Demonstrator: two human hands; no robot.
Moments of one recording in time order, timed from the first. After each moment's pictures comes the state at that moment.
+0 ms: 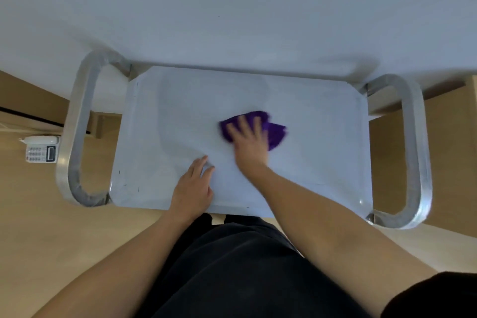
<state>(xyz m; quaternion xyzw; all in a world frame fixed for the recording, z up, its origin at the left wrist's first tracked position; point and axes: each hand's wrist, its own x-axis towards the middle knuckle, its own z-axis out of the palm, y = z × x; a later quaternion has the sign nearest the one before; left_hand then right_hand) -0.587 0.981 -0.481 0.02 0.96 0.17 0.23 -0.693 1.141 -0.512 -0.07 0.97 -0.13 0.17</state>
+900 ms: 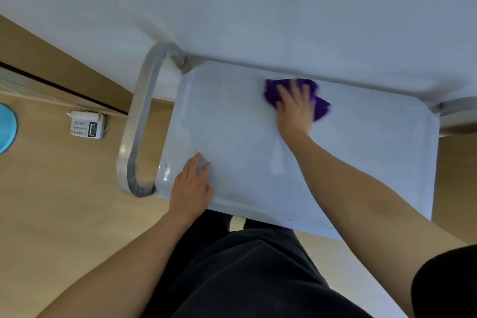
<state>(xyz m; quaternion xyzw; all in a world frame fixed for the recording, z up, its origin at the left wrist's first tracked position) -0.578 0.888 -0.475 -0.09 0.96 0.13 0.24 -0.797 1.105 -0.512 0.01 0.98 -0.19 0.11</state>
